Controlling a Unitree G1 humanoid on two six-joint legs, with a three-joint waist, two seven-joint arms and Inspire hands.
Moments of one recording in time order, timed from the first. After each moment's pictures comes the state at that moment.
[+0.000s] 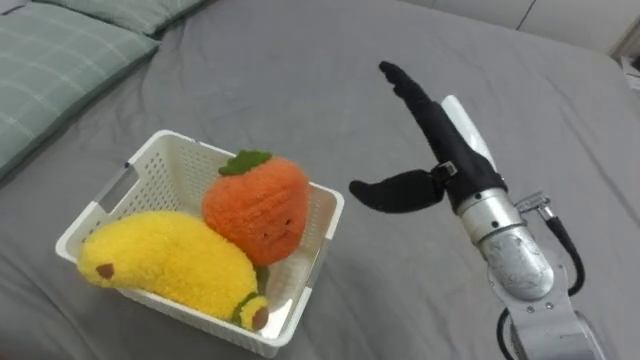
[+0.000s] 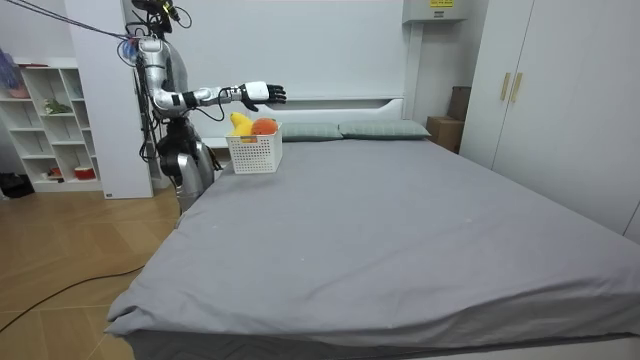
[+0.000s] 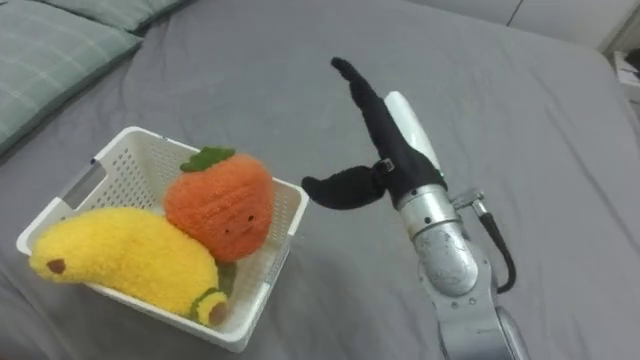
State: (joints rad) left arm 0.19 0.16 0.20 1.00 0.28 0.08 0.25; right arm 0.02 -0.26 0.09 -0.22 -0.30 0.10 0.09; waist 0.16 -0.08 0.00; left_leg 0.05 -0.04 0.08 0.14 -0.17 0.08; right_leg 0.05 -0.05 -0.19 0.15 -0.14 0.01
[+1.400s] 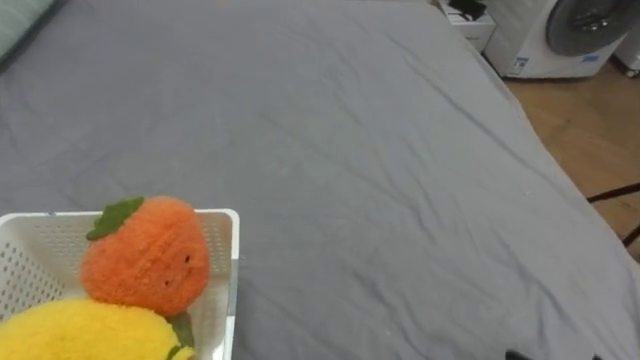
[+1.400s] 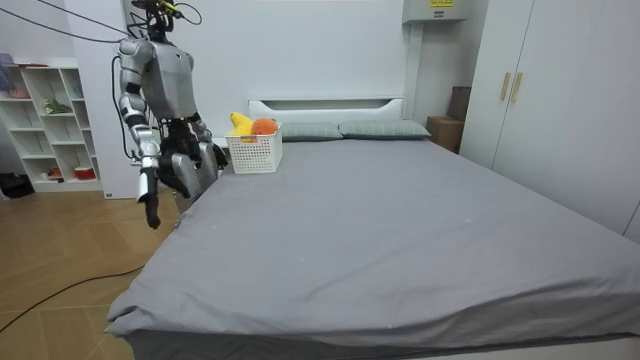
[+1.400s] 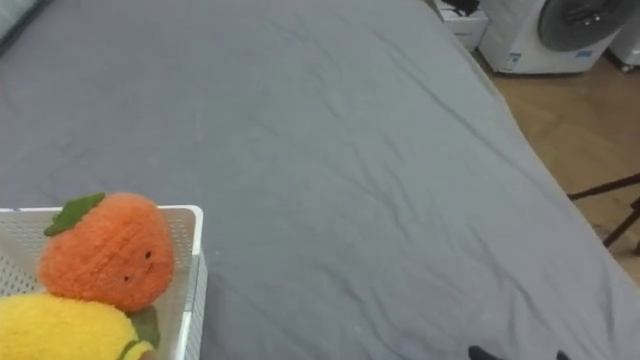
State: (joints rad) left arm 0.28 0.15 0.27 1.06 0.26 0.11 0.30; right arm 0.23 -0.21 -0.31 0.84 0.36 0.02 -0.31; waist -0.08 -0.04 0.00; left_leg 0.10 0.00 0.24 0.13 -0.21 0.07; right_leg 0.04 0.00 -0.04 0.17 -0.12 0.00
